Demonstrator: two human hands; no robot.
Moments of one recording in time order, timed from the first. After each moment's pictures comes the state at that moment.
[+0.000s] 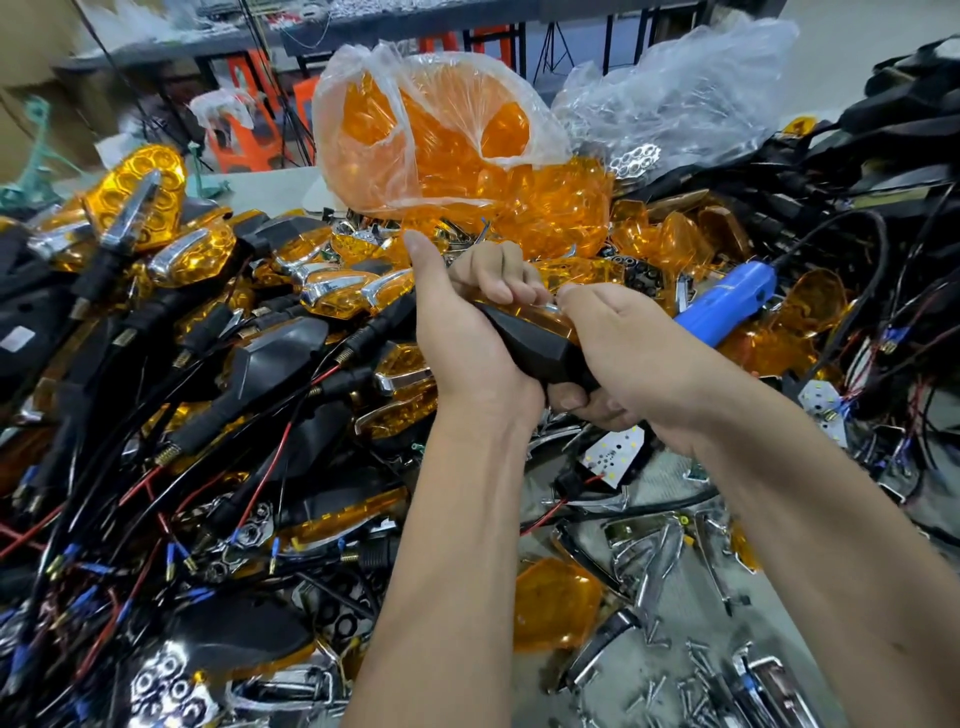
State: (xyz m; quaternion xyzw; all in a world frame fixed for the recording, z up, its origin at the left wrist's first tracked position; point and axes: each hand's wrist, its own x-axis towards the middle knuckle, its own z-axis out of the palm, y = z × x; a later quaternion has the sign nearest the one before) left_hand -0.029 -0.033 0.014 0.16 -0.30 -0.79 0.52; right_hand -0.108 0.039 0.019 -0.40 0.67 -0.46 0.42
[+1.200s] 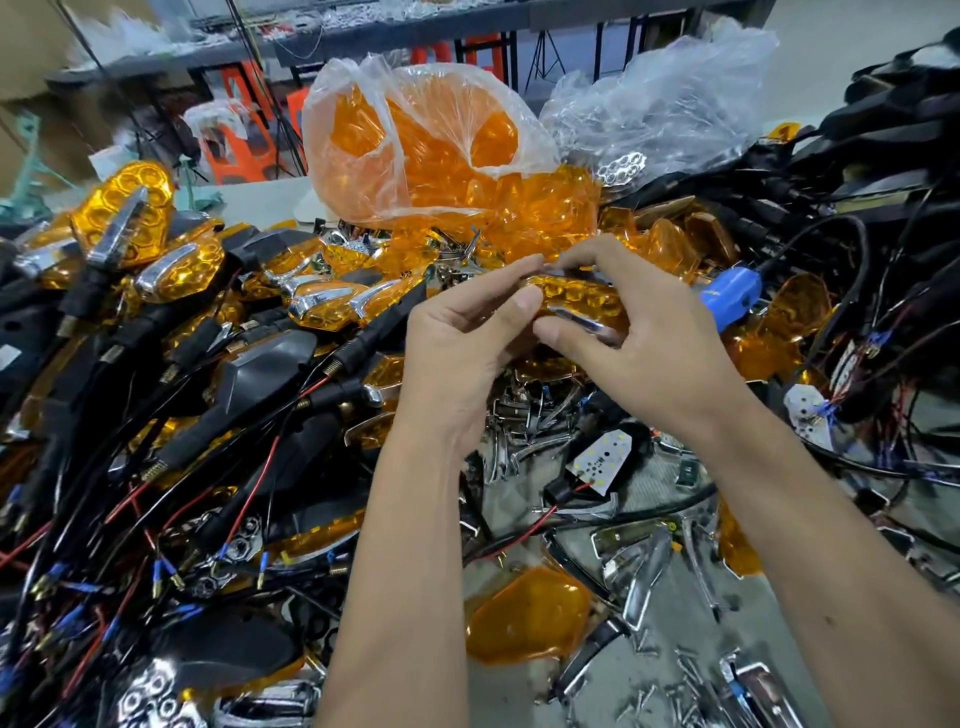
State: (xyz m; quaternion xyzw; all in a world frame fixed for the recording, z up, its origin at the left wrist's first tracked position) left_hand -0.004 -0.057 -0.019 0.17 -0.54 -0.70 0.43; right_hand -0.142 0.047 -0.004 -0.56 0.70 -0.45 0.02
